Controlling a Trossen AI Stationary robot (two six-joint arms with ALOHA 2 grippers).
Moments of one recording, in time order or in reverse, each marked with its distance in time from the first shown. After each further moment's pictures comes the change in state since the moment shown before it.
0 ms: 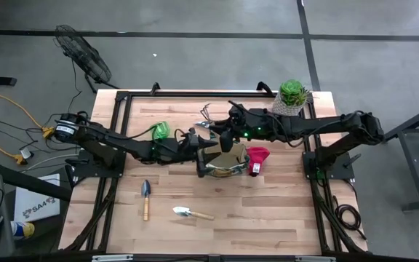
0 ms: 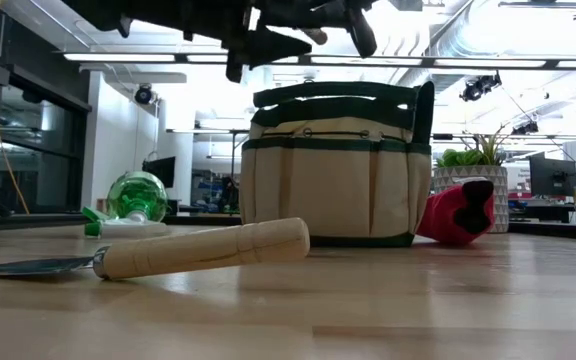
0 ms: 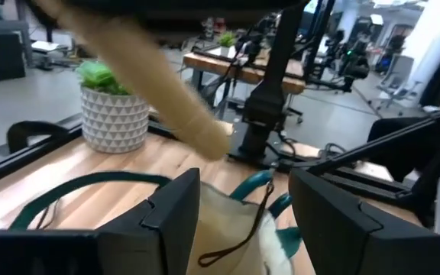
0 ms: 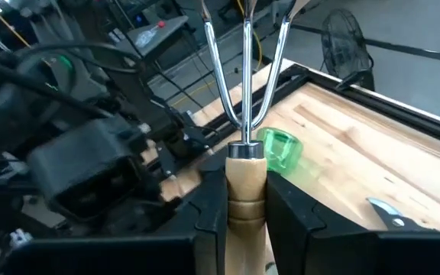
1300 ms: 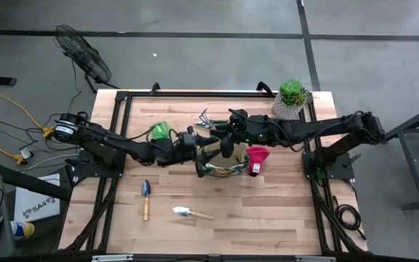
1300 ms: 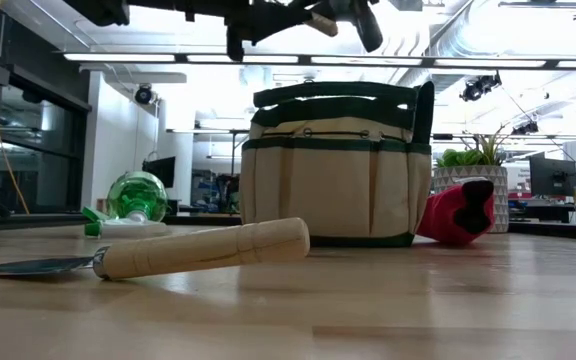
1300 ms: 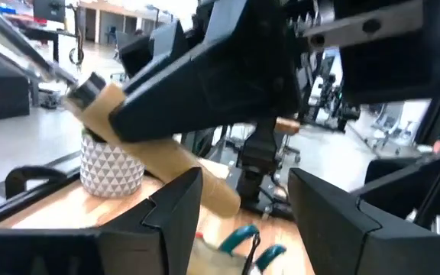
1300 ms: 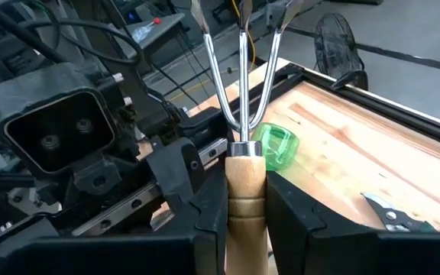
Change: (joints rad) left arm -0.002 -0.001 0.004 0.131 -0.066 0.053; right arm 0.089 -0.007 -0.002 -0.018 0.071 0.004
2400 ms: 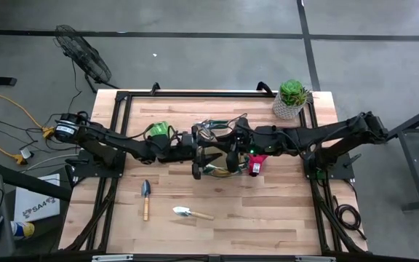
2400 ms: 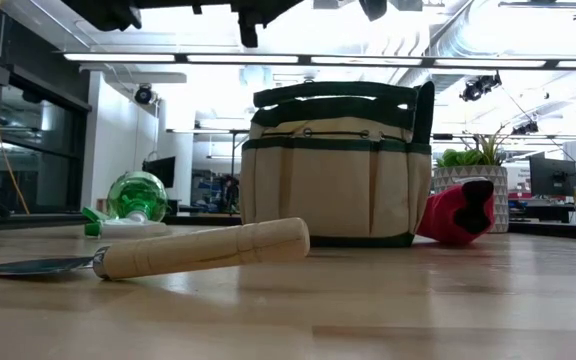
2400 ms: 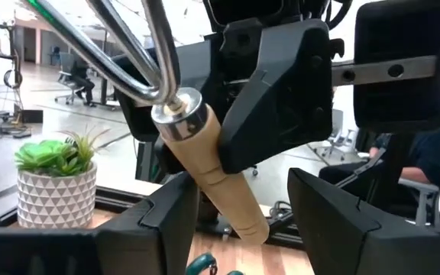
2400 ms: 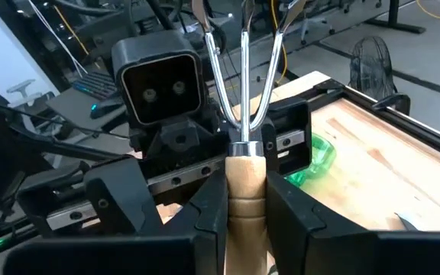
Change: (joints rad) left arm 0.002 0.003 -0.003 0.130 0.211 0.041; right arm 0.098 -0.031 0.003 0.029 0.034 -0.112
